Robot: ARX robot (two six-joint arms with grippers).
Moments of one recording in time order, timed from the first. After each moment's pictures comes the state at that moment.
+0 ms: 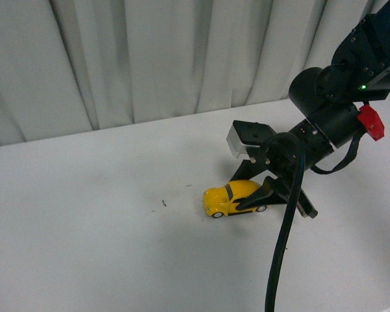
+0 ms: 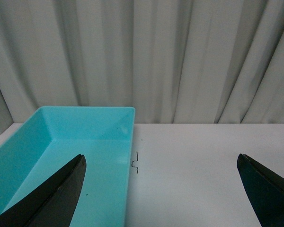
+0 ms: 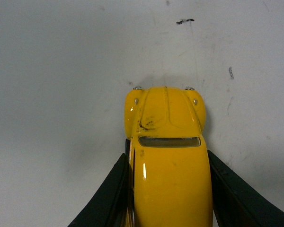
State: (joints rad) left arm 0.00 0.01 0.01 0.00 0.00 0.00; right arm -0.13 2.30 1.32 -0.53 -0.75 -1.57
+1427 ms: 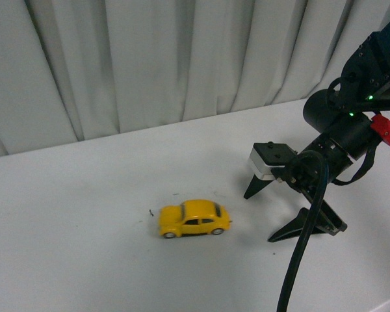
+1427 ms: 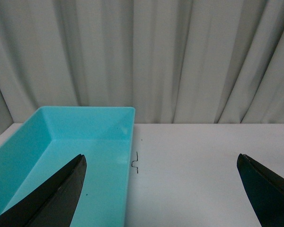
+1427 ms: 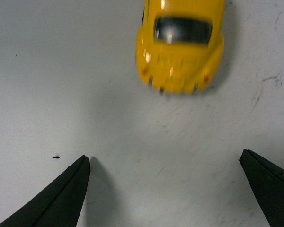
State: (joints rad) left arm 0.00 0.01 0.01 0.00 0.00 0.00; right arm -0.24 2.31 1.31 -0.67 -0.70 -1.74
